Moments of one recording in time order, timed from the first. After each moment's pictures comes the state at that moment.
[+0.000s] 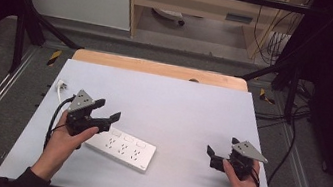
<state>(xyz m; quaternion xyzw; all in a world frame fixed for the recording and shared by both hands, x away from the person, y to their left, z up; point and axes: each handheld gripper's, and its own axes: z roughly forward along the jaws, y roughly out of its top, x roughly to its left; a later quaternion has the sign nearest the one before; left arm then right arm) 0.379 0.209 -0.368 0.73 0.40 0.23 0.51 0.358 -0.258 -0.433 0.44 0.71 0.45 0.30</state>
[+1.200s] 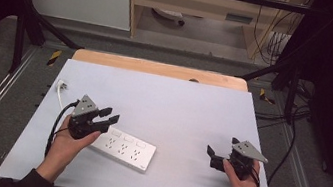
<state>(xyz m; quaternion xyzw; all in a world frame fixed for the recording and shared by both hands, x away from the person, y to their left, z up) 0.378 0.206 -0.384 0.75 0.38 0.22 0.49 0.359 -0.258 -0.433 0.44 0.71 0.46 0.30</state>
